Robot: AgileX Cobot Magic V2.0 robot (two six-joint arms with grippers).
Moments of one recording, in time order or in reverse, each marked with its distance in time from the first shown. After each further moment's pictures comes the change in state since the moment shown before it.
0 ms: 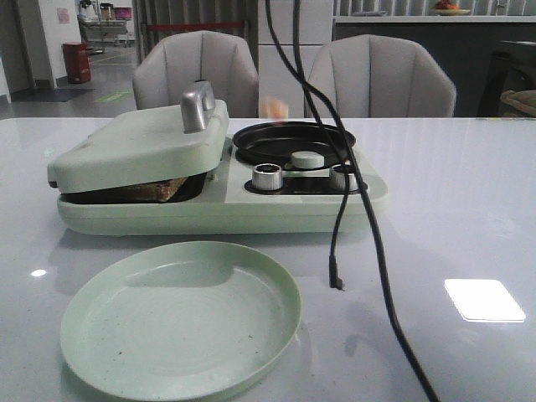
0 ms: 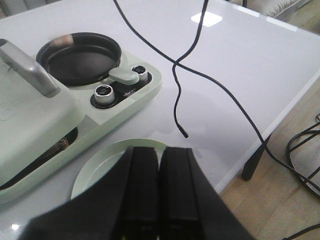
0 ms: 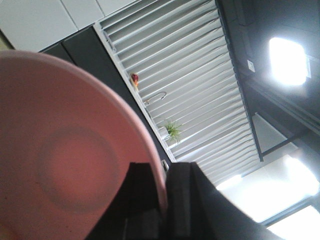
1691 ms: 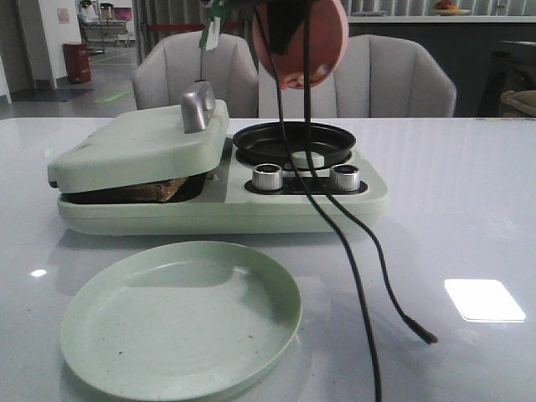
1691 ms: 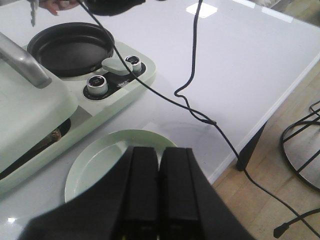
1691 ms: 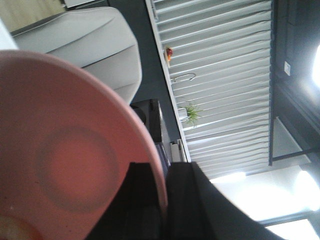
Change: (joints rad) left arm 0.000 0.000 0.000 0.000 0.037 0.000; right arm -0.013 0.041 0.263 0.016 0.037 0.032
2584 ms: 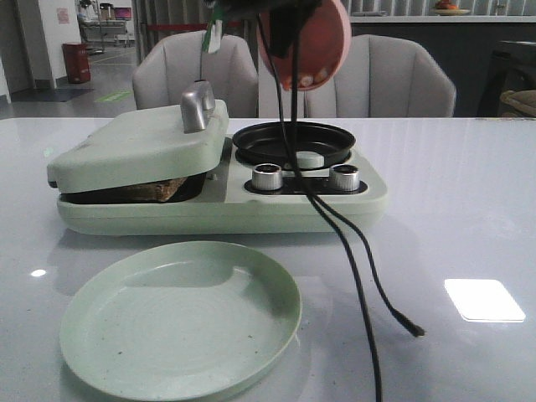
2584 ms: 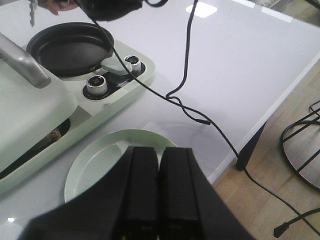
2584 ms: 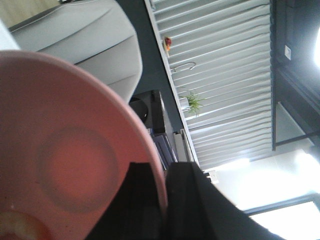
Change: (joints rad) left arm 0.000 0.000 0.000 0.000 0.000 0.000; right arm 0.000 0.017 -0.012 -0.002 0.040 0.066
